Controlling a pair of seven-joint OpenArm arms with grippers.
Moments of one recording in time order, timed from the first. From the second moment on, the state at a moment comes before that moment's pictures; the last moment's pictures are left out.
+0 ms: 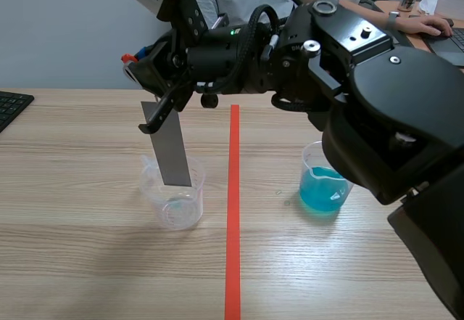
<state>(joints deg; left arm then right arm) 55.8 -32.3 -5.8 95.3 -29.1 -14.7 -9.2 21.0 6.7 -30.9 85.5 8.8 39.7 -13.3</state>
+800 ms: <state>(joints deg) 55.8 -32.3 -5.8 95.3 -29.1 -14.7 -9.2 20.8 6.8 -32.8 77.0 -5.5 38.3 -1.4</state>
